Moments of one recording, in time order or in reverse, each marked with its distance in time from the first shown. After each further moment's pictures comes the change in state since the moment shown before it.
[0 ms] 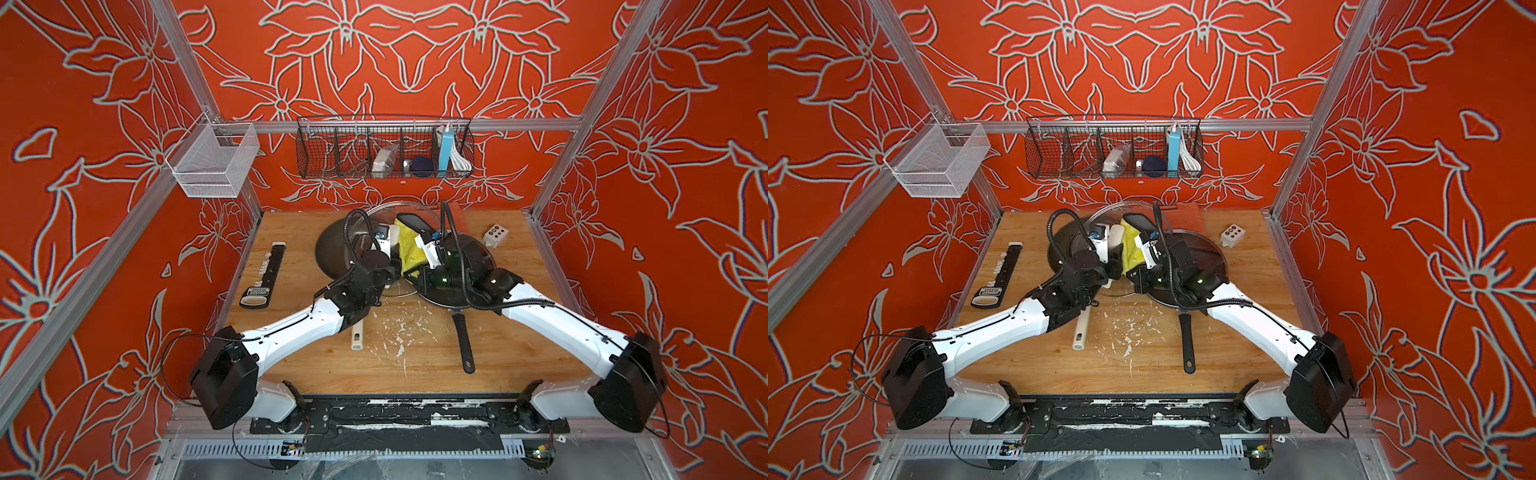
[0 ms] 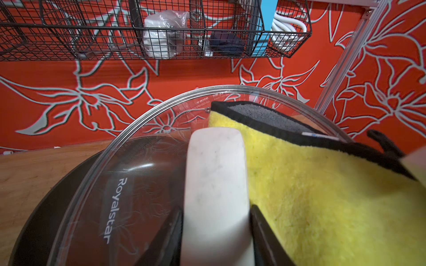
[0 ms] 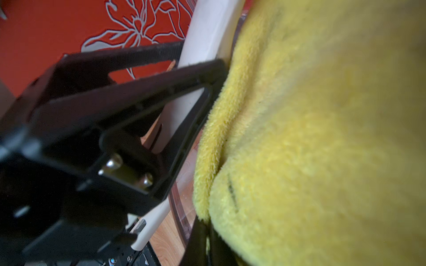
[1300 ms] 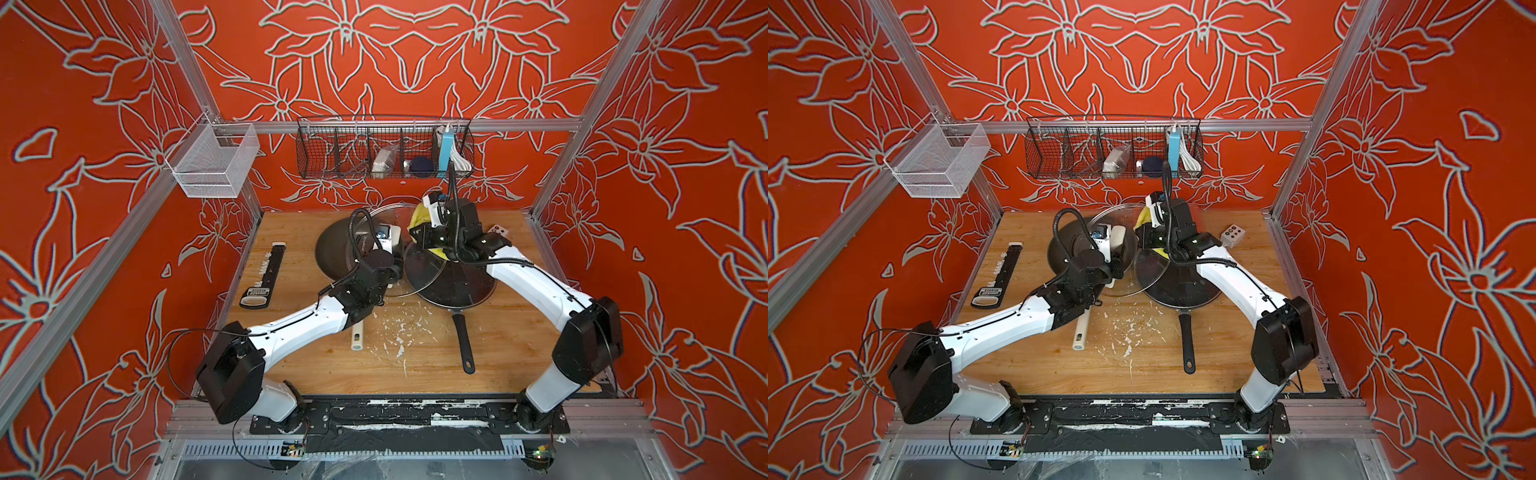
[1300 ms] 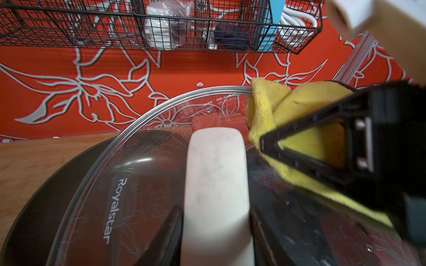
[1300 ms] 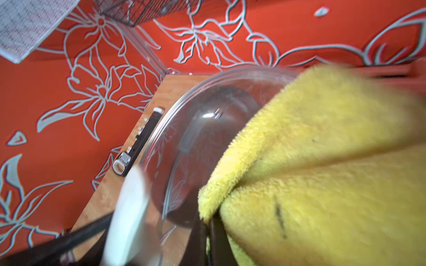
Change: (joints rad) left arm -0.004 0.053 0.039 -0.016 -0.027 -0.041; right arm -0.146 0.234 0.274 0.015 0.017 -0.042
